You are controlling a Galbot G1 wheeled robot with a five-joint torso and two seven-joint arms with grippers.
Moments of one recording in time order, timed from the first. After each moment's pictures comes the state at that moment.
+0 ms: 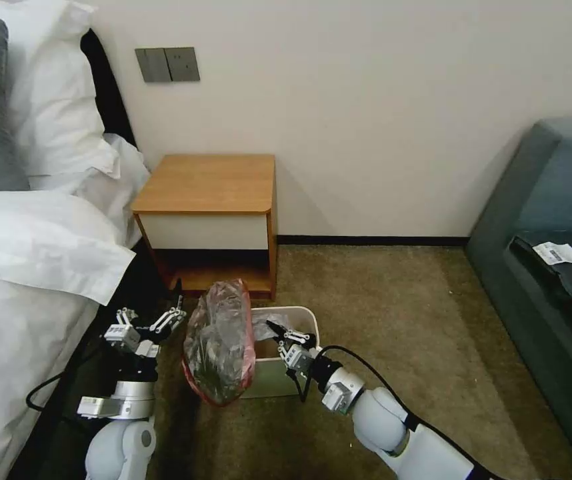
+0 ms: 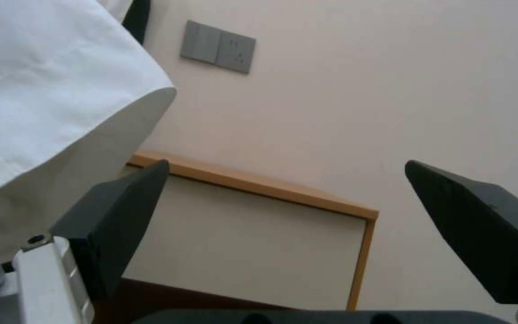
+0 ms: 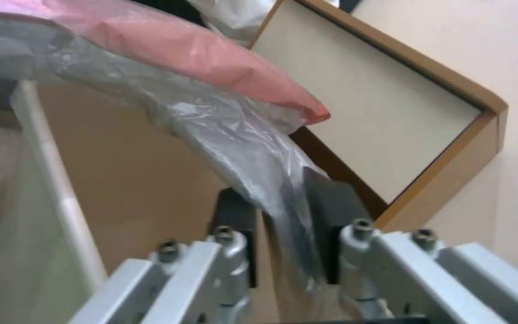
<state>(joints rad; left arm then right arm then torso) 1.47 -1.50 -0.74 -1.81 -0.54 -0.46 0.43 -1.10 1.11 -0.17 1.65 -0.31 0.24 -0.01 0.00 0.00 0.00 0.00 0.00</state>
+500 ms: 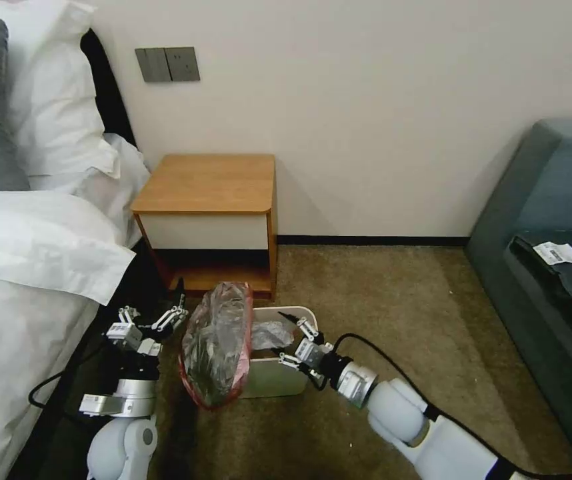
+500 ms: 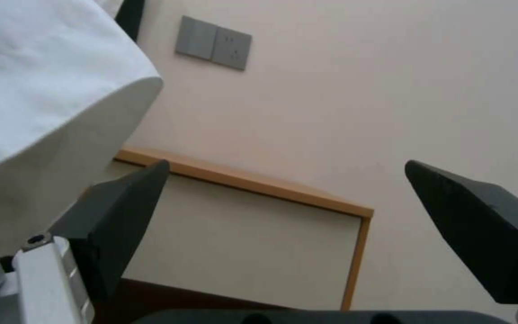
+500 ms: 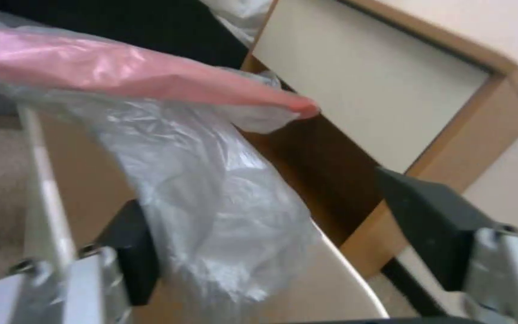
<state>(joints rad) 1.45 -1.50 -0.73 -1.80 -0.54 -0.46 0.43 -1.06 1.01 -0.12 1.70 -0.08 0.18 -0.20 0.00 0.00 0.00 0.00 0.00</state>
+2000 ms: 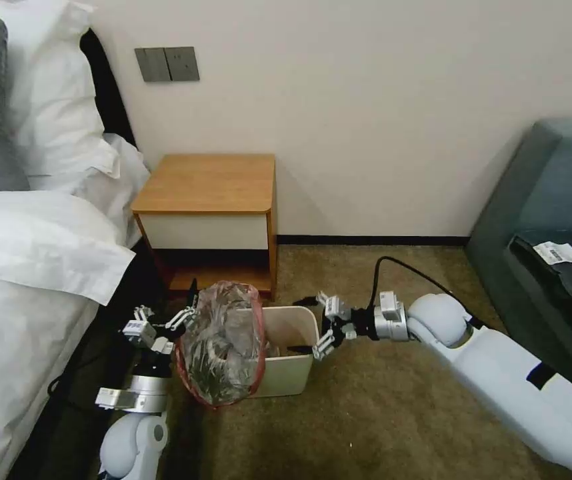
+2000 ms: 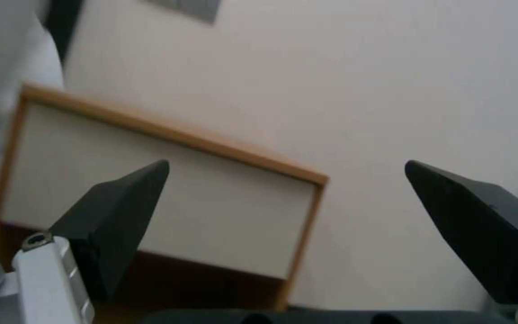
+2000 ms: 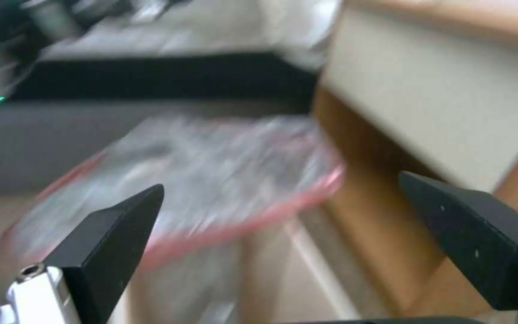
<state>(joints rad) 1.48 -1.46 -0.63 -1.87 -0.56 -0.30 0.36 -0.78 0.90 -0.12 1.68 0.44 -0.01 -0.65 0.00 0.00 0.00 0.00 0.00</state>
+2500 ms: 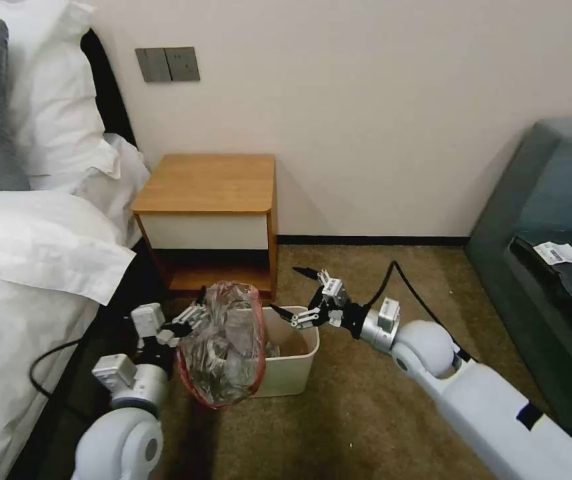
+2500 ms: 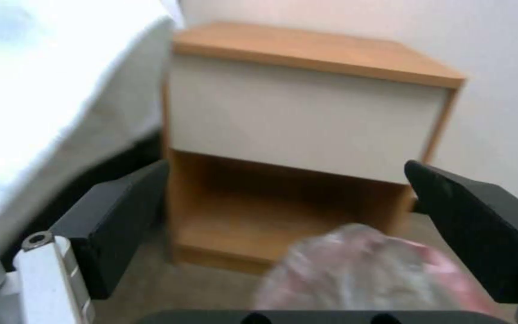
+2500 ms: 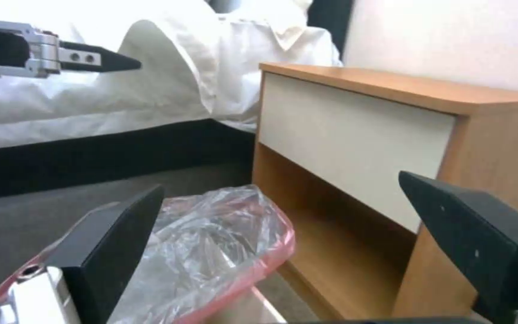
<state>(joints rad) 1.60 -1.33 -0.57 -2.24 -0.32 0.20 -0.25 -1.00 1.00 0.03 1.77 0.41 0.07 -0.46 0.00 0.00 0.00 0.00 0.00</state>
